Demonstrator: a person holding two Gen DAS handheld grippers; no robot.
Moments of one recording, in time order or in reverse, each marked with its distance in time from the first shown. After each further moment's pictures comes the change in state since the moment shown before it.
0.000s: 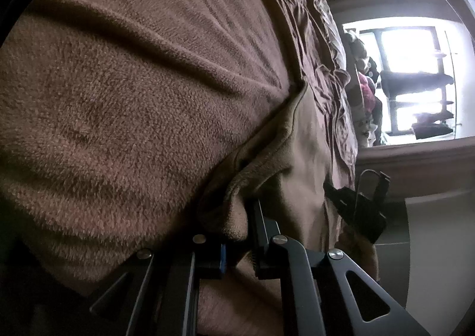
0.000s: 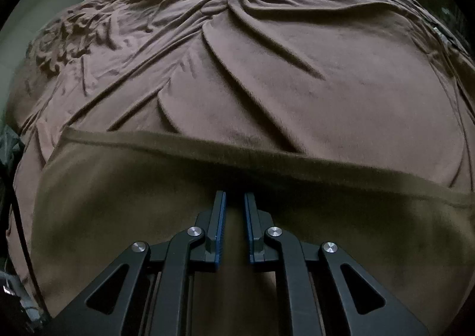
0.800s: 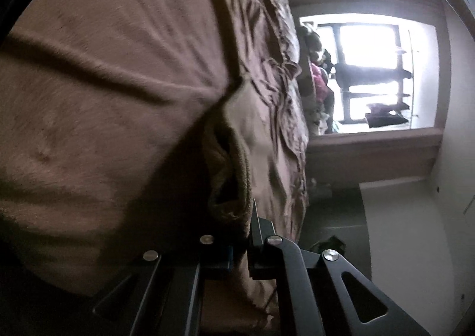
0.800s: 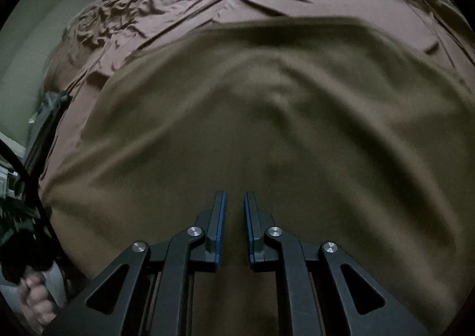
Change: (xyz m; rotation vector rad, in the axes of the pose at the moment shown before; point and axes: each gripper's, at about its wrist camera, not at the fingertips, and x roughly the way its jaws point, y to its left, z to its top) left arm -0.032 -0.018 0.000 0.039 0.060 -0.258; right arm -0.079 0.003 -0.140 0.032 0.049 0.149
